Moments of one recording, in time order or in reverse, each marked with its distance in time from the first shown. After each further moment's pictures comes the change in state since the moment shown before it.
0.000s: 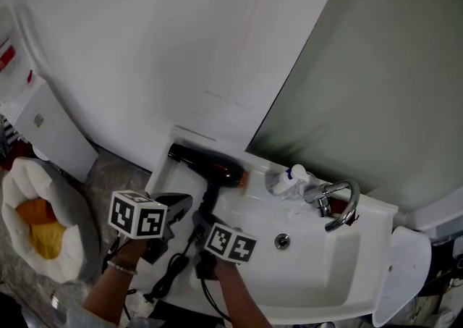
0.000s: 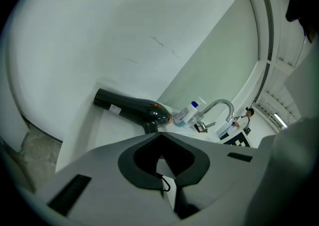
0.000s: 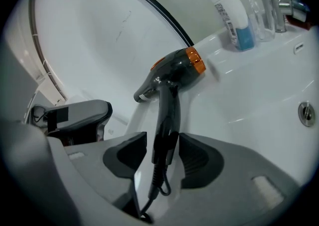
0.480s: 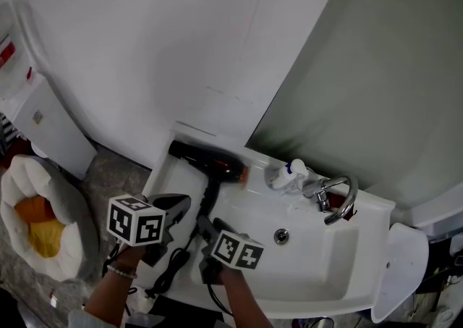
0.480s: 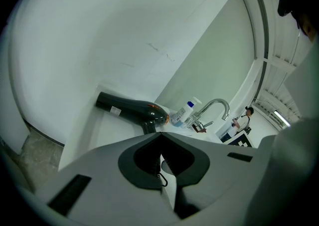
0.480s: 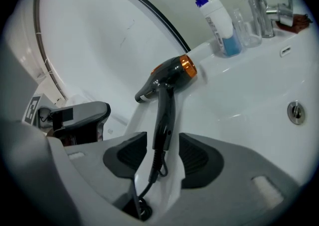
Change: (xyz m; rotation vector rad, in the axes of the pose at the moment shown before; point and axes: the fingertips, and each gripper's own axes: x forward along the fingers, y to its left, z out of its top) left arm -0.017 -0.009 -0.009 0.034 -0.039 0.003; right arm -0.029 -0.005 -0.011 -0.014 -0.034 -0.012
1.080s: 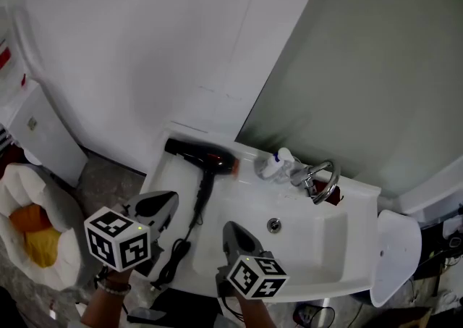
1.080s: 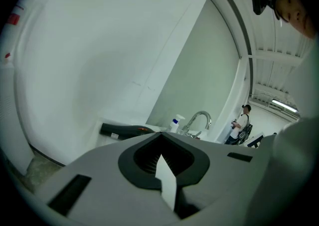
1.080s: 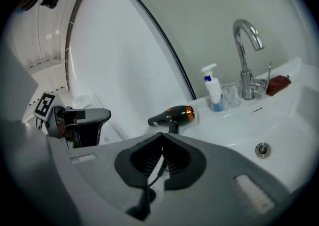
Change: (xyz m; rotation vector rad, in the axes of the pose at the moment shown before) left arm -0.091 -0.057 0.030 0.164 -0.200 0.019; right arm -0.129 0.046 0.028 -0.225 -0.316 -0.062
